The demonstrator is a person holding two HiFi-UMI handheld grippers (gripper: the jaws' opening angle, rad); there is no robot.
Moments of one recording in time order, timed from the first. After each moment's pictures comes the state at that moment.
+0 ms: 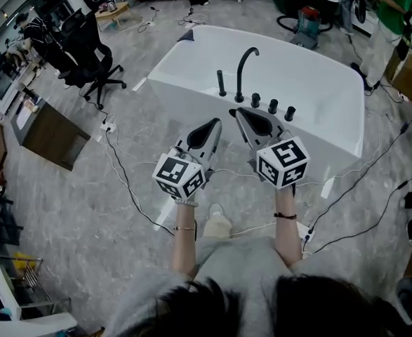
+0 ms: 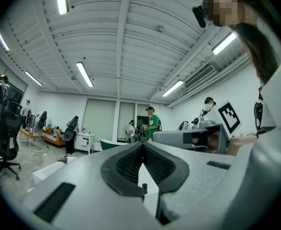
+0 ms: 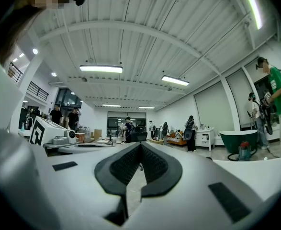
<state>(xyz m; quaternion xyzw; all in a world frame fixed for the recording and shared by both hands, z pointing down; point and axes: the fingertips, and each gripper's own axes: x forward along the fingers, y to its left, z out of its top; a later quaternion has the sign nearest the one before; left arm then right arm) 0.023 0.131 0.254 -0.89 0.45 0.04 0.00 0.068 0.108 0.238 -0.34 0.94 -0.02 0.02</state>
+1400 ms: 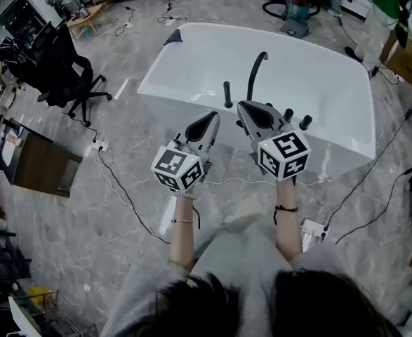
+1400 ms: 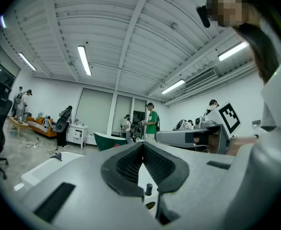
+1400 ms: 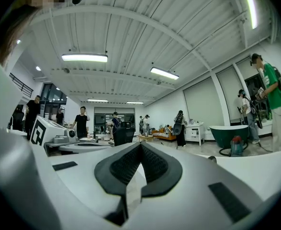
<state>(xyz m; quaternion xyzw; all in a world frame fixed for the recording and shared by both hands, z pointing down) -0.083 -0.061 0.296 -0.92 0.39 0.03 -0.04 -0.026 -0.078 0.281 -0.41 0.91 -0.04 0.00</state>
